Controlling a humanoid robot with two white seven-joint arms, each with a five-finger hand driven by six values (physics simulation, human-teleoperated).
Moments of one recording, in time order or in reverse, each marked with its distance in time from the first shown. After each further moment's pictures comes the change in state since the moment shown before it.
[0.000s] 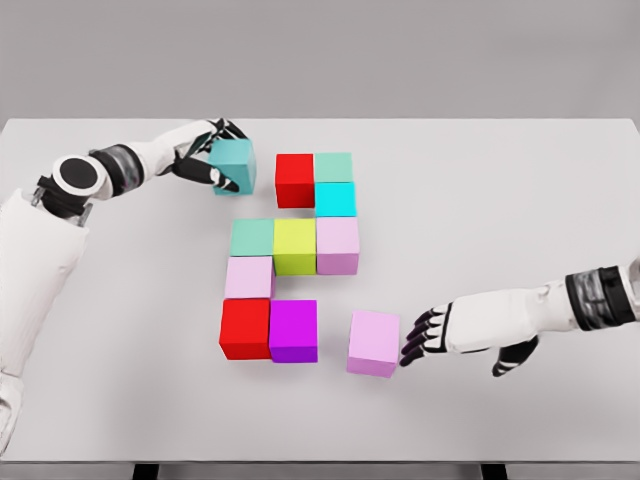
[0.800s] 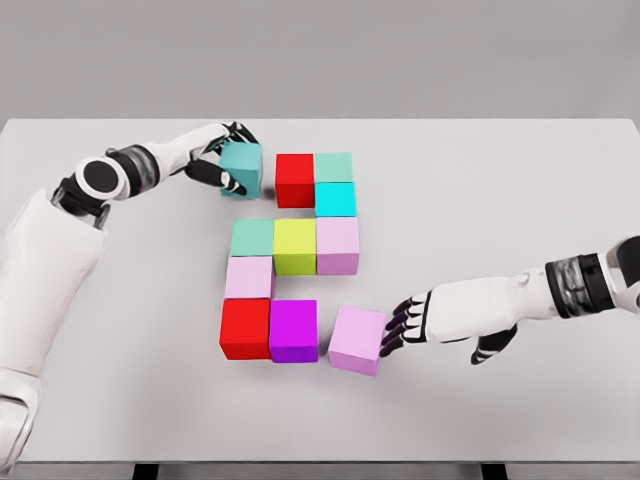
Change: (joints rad) left arm 0.005 -0.047 0.010 -0.010 -0.145 -0.019 0.000; right arm -0.032 0.058 -0.003 0.006 -0.003 0.000 0.000
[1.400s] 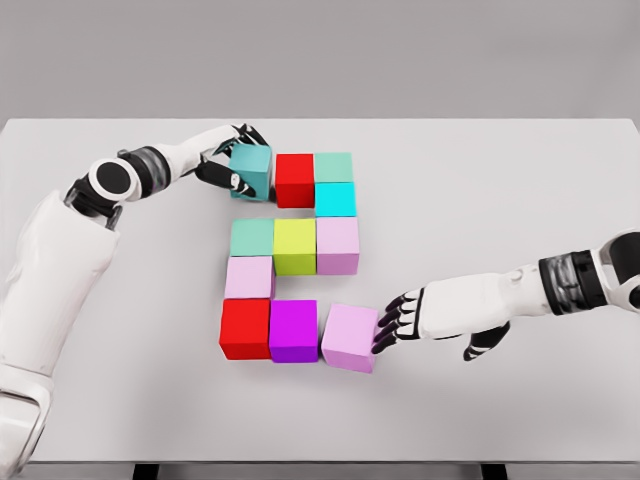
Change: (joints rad) left arm -0.002 -0.033 0.005 0.010 -0.023 0.000 0.000; right arm -0.002 0.023 -0.012 0.002 0.002 0.000 0.000
